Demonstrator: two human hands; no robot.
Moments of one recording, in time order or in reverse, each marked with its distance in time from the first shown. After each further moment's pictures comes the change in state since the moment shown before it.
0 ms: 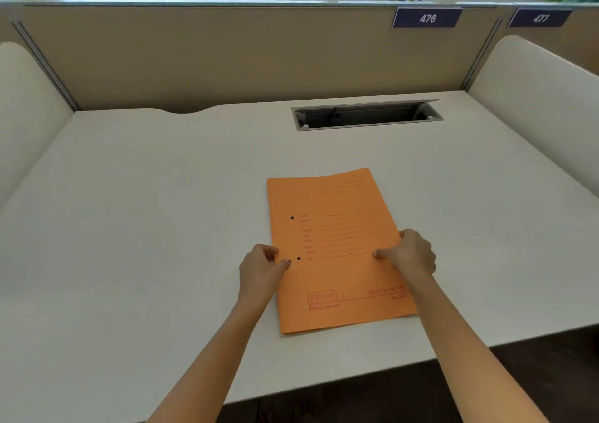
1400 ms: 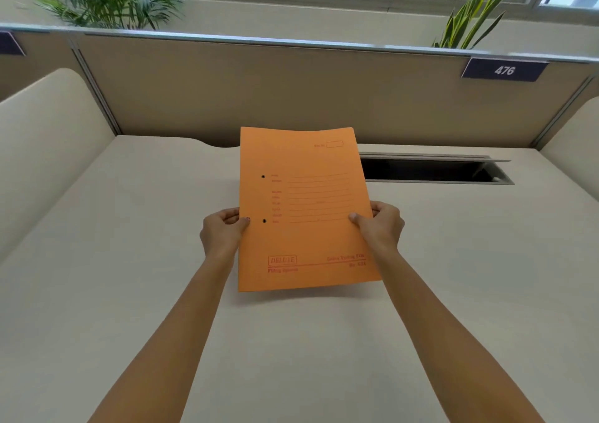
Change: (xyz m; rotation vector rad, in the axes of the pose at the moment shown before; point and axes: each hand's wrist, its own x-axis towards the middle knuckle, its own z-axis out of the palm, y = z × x) left_hand 0.191 0.047 -0.111 -0.397 0.379 -0.044; right_hand 0.074 -0.215 0.051 0.556 0.024 -0.416
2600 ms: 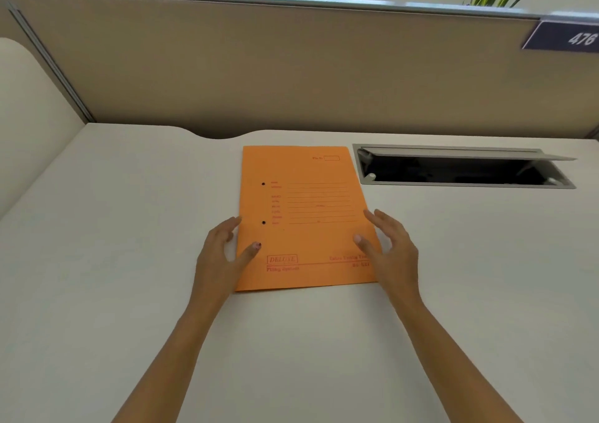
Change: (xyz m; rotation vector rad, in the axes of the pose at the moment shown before) left_hand 0.058 -0.049 0.013 0.338 -0.186 0.257; right_hand 0.040 0.056 0.044 -0.071 -0.134 -0.209
